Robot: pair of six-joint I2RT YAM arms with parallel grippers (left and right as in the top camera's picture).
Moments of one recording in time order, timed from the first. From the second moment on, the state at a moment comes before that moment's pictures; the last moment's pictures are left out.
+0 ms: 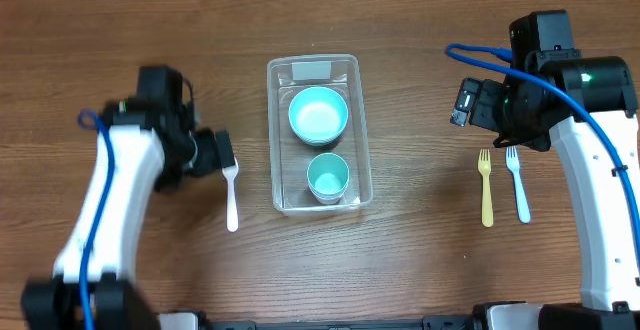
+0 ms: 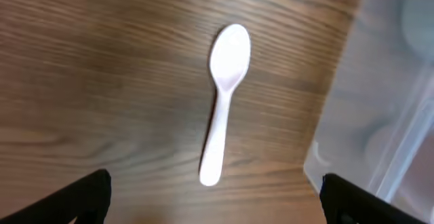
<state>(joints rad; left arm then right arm) 0.00 1.52 1.18 -1.09 0.12 -0.26 0.07 1.53 1.67 -1.42 0.01 0.39</state>
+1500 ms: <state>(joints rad) -0.09 1.61 0.81 -0.56 0.06 -0.13 0.07 1.53 1.67 -1.42 0.01 0.38</state>
